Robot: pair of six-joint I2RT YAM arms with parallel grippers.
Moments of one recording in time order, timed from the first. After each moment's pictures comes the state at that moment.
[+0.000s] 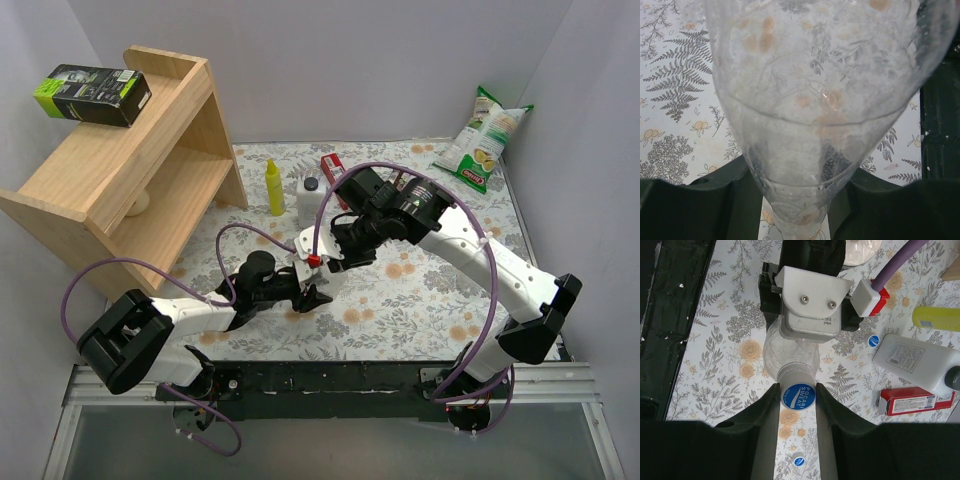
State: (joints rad) left arm -0.74 1.33 0.39 0.65 0.60 0.17; right arm 0.96 1.53 1.77 -1.29 -0.39 -1.02
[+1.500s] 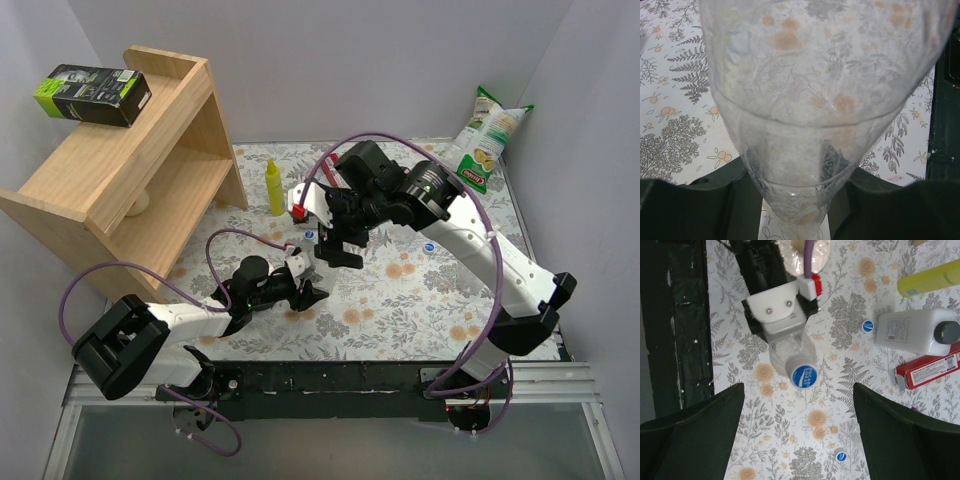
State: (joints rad) left arm -0.74 1.29 0.32 0.73 0.48 0.05; right arm 0.96 1.65 2.08 -1.33 -0.31 -0.61
